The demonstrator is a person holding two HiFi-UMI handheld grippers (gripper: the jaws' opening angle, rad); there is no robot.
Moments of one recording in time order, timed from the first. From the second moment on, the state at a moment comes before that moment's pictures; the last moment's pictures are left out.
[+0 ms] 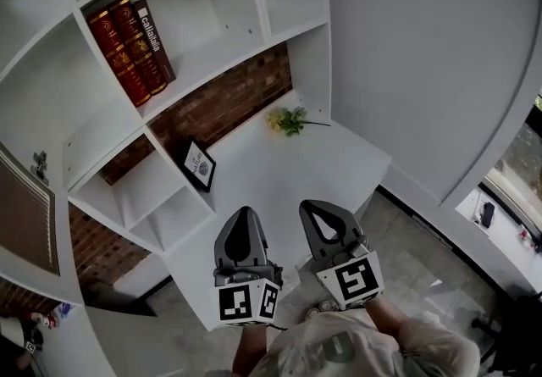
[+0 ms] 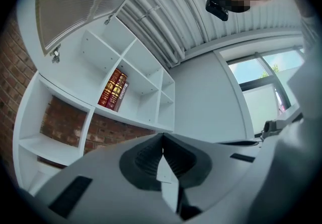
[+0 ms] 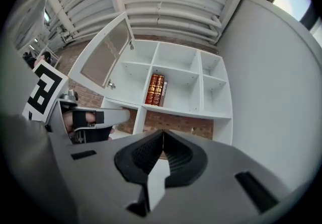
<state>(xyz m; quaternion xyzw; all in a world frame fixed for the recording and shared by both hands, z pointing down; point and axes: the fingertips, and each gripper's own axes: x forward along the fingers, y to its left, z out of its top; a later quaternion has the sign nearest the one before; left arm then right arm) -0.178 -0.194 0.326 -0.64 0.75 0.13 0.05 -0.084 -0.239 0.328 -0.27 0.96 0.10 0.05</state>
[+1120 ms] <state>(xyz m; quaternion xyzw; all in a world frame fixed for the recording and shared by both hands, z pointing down) -0.300 0.106 0.187 -0.15 0.97 0.03 0.20 -0.231 -0.058 0.264 0.20 0.97 0.06 0.15</state>
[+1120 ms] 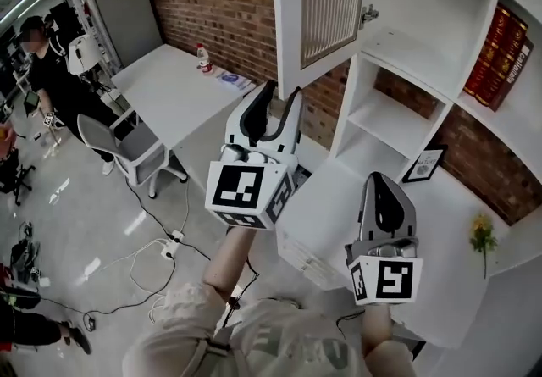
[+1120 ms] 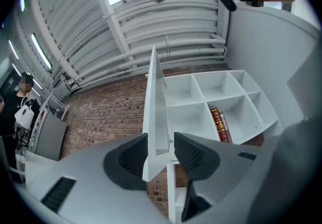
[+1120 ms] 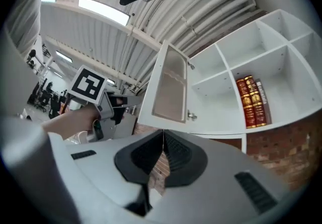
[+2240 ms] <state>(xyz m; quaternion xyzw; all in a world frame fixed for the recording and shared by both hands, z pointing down) -0.320 0.059 0.177 -0.28 0.95 0.03 0.15 -0.281 -0.010 0.228 0.23 0.96 0.04 0.16</state>
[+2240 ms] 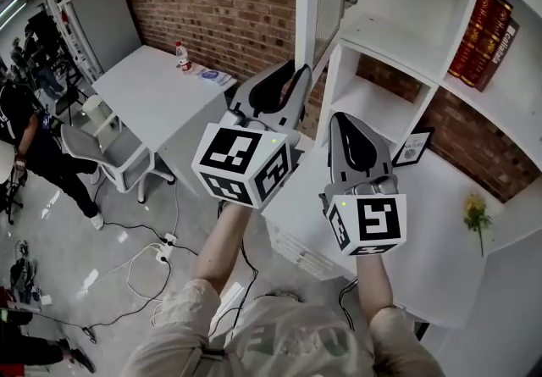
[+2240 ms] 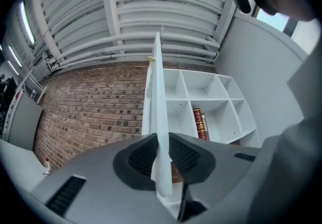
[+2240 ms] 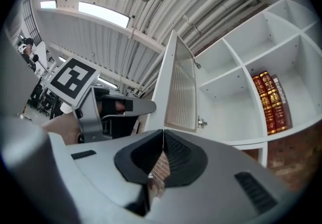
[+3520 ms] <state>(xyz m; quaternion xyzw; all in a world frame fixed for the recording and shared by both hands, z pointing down) -0.397 -0.227 0.173 -0.41 0.90 -0.04 0.14 -0.247 -0.231 0.257 -0.04 0.99 0.04 0.11</state>
